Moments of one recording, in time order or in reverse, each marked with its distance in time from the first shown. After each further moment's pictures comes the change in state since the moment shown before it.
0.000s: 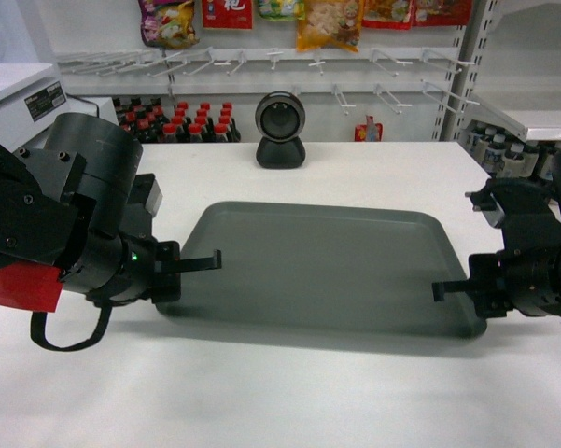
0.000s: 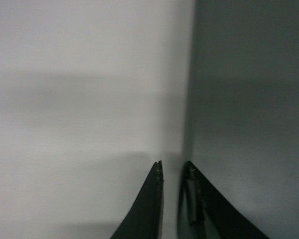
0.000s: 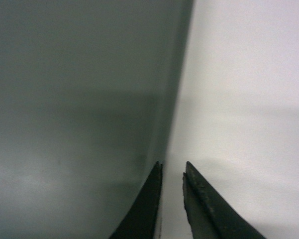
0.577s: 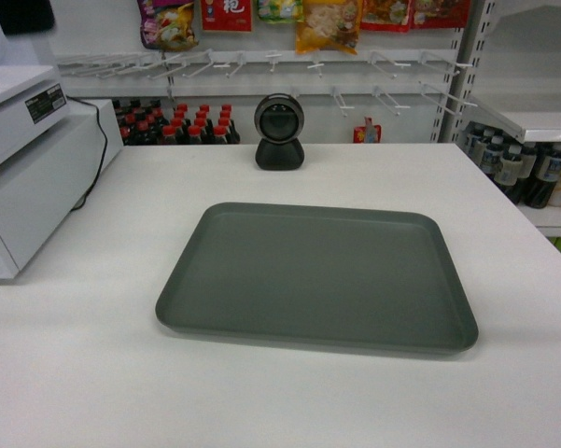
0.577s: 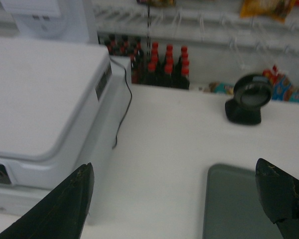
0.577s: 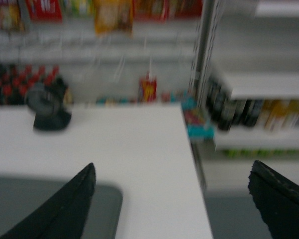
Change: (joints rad) left arm 0.069 -0.703 -0.193 0.090 -0.186 0.109; right arm -0.150 -0.627 -0.146 0.062 -0.034 -0.047
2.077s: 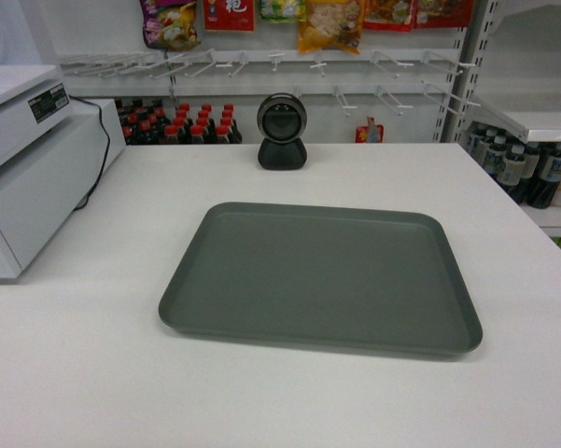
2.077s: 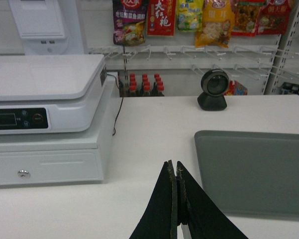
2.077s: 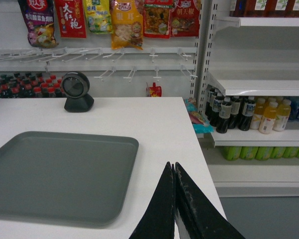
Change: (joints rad) left arm 0.142 -0.883 -0.880 0.259 0.311 0.128; right arm 0.051 -0.965 -0.811 0.079 0.062 0.007
